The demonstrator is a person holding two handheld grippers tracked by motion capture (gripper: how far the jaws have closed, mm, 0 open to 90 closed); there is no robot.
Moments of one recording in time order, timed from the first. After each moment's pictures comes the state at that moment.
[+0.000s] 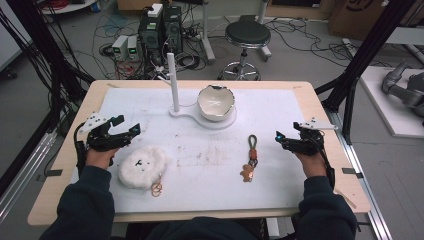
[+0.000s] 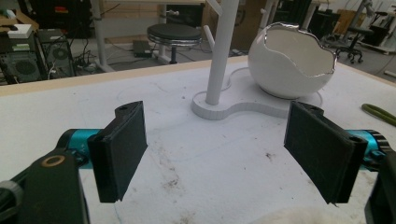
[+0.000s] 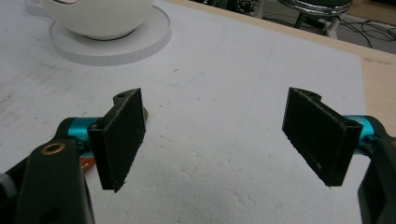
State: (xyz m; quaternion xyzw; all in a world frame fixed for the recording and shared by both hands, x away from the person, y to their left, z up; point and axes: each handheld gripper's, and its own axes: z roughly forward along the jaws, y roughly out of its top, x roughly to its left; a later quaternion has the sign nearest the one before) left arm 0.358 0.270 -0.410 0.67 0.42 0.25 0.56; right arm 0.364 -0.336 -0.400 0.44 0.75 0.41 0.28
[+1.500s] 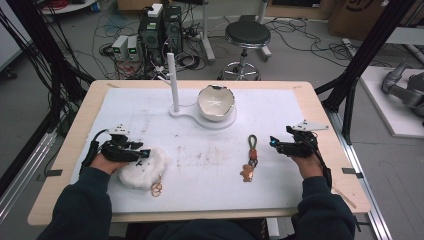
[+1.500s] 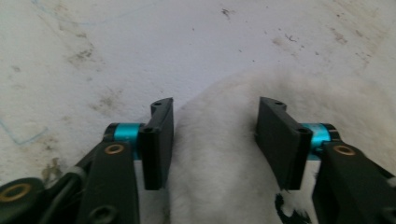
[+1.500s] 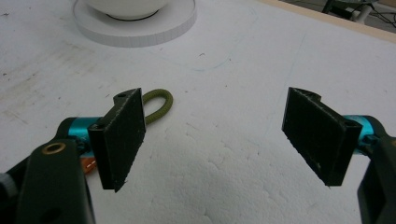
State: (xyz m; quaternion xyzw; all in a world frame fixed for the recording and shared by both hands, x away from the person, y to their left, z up) left arm 0.362 0.251 -0.442 0.81 0.40 0.06 0.42; right arm 0.364 -0.323 -0.407 0.42 0.78 0.40 0.25
